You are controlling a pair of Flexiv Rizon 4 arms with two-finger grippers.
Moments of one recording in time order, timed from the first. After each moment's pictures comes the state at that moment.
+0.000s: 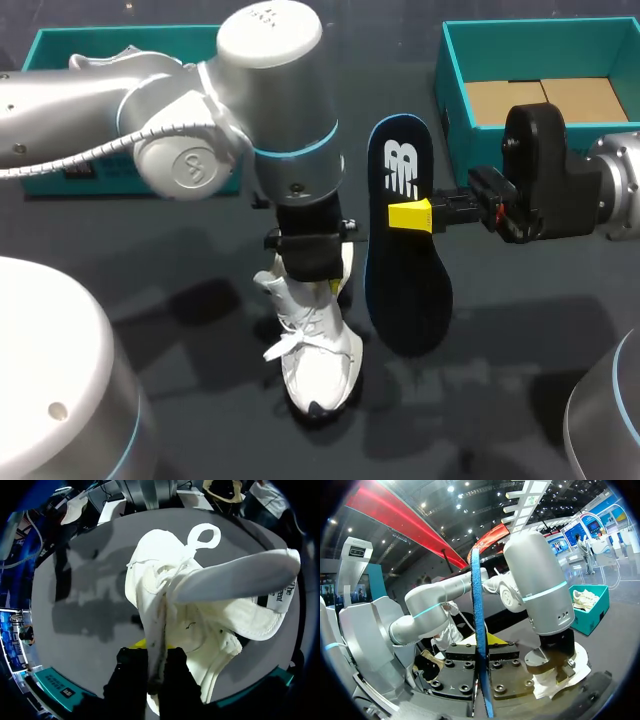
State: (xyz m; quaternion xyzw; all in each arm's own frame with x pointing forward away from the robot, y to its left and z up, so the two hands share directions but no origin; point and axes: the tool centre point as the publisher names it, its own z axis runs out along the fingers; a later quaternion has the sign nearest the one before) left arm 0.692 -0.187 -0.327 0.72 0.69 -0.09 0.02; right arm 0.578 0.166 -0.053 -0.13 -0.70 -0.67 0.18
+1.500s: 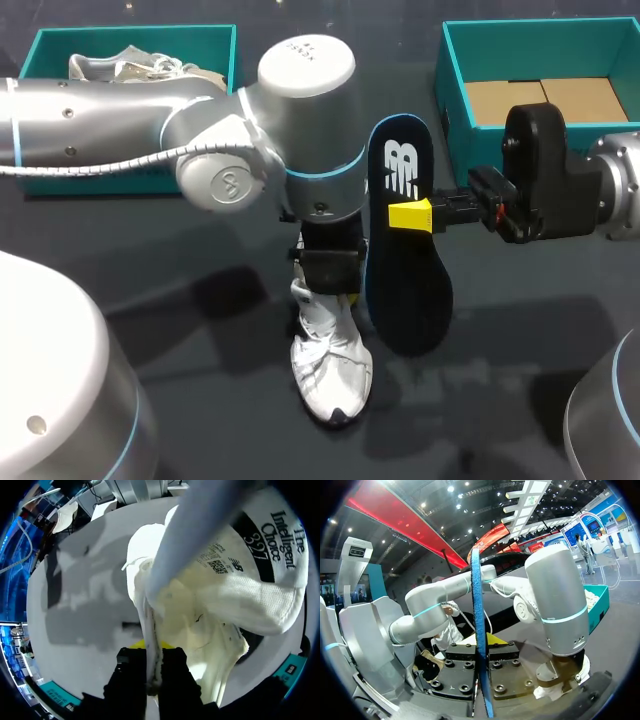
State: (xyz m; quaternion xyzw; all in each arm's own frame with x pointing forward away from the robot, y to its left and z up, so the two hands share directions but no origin) left arm 0.700 -0.214 -0.372 0.75 0.65 -0.09 0.01; right arm 0.577 0.165 -0.053 -0.13 -0.70 -0.67 0.18
